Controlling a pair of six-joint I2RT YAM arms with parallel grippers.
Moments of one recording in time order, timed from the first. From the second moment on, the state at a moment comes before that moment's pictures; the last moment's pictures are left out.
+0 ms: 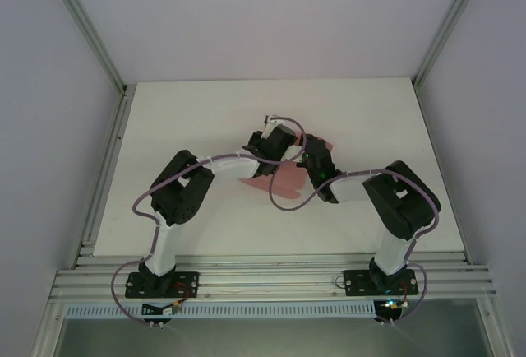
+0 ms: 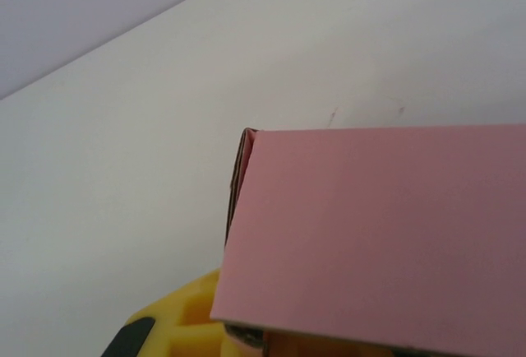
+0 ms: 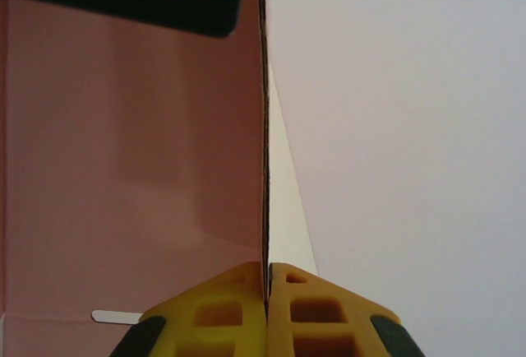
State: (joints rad) left arm -0.76 2.09 1.41 -0.09 -0.80 -0.11; right arm 0.60 1.75 0.71 0.71 0.39 -1.19
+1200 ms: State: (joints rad) left arm -0.64 1.77 1.05 -0.06 -0.42 -0.26; right arm 0.65 1.75 0.75 0.57 0.35 -1.11
